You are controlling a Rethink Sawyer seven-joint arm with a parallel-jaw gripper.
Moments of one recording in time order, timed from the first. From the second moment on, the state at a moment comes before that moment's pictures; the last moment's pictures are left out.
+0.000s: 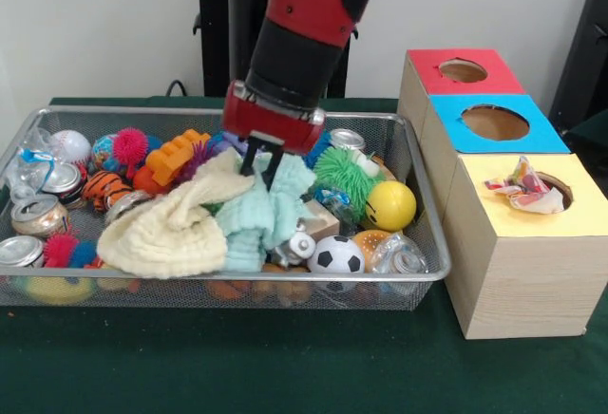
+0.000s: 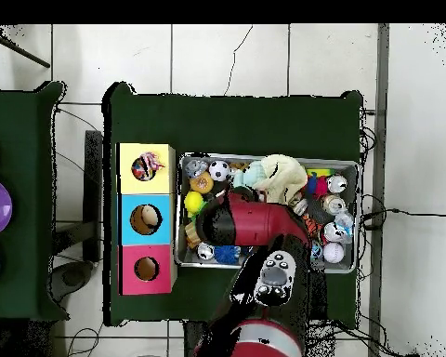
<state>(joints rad) -0.03 -0.47 -0.31 1.55 -0.17 0.22 1.80</state>
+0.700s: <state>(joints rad) 0.09 -0.64 -0.35 1.57 -0.12 0.46 1.80</state>
